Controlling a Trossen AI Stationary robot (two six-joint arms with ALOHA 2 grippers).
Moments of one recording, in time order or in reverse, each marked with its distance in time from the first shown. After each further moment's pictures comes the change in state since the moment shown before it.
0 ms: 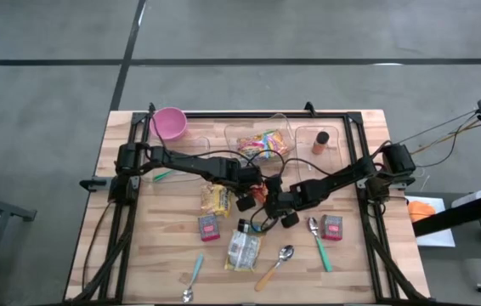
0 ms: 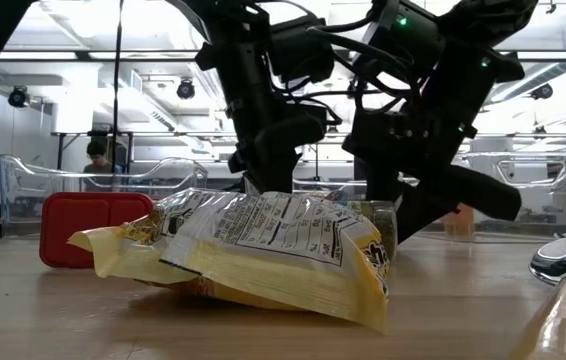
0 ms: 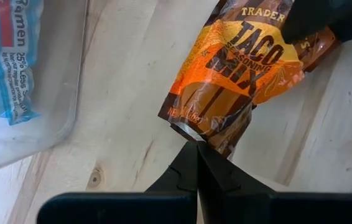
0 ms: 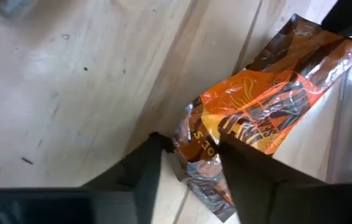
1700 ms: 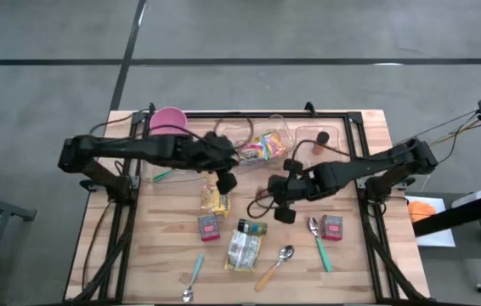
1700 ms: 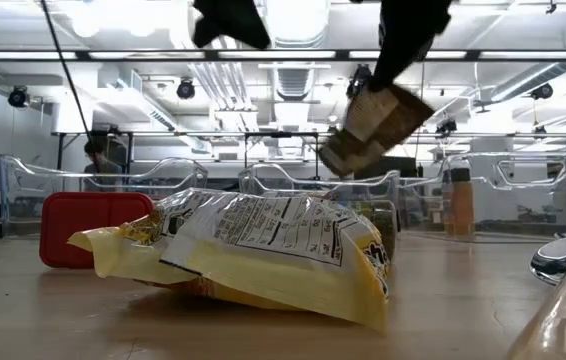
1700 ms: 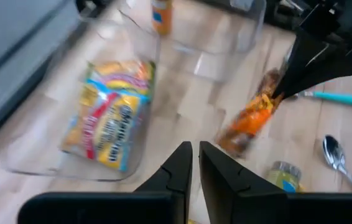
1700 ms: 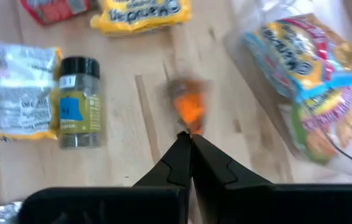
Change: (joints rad) left arm -0.024 -0.534 -0.001 -0.077 -0.133 -0.003; right arm 0.070 -0.265 0.452 -0.652 0.004 0.761
